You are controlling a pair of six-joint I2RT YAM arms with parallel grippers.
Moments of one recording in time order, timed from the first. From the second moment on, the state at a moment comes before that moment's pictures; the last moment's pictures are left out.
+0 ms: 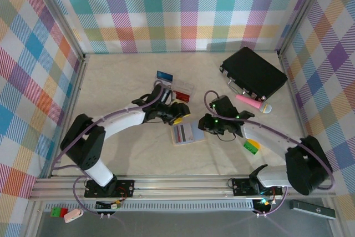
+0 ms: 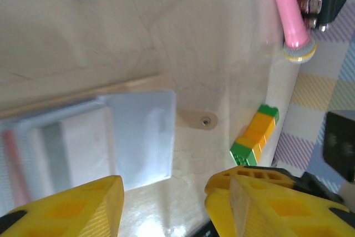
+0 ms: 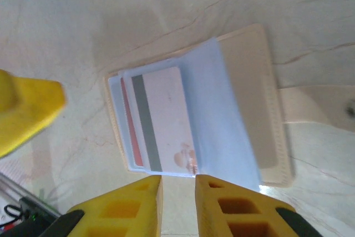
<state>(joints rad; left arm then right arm) -0.64 1.61 1.02 -0.26 0.44 -1.05 0.61 1.33 0.75 -0.39 -0.32 0.81</state>
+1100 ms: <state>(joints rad) -0.67 1.76 0.97 -0.35 0.39 -1.02 0.55 1.69 0.81 -0.17 -0.53 0.72</state>
